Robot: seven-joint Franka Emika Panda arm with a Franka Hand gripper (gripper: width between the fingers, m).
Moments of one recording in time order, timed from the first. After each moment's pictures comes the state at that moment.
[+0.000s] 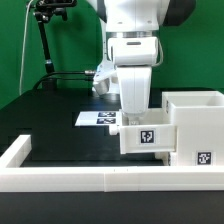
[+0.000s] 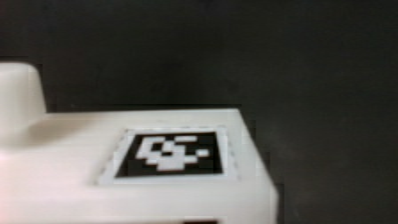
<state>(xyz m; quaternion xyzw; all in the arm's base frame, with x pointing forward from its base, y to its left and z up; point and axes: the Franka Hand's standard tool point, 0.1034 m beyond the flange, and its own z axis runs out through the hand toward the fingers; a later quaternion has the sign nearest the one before) 0.534 -0.002 0.055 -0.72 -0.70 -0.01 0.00</state>
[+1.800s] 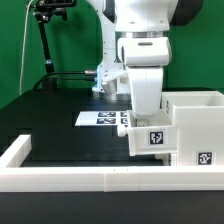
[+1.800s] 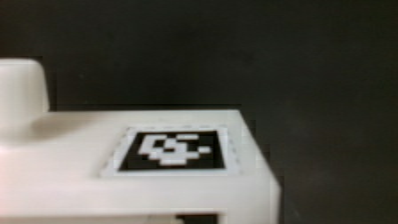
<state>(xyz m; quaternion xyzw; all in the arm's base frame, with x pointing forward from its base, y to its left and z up) 0.542 0.011 0.056 -0.71 -0.70 0.00 0.00</state>
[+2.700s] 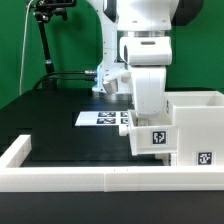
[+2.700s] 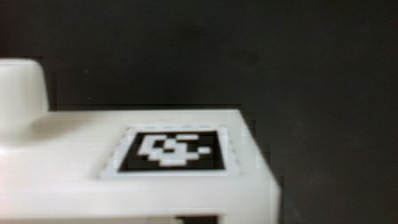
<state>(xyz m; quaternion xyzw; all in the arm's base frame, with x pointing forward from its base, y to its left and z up) 0.543 0.013 0.057 -0.71 -0.71 0.01 0.00</state>
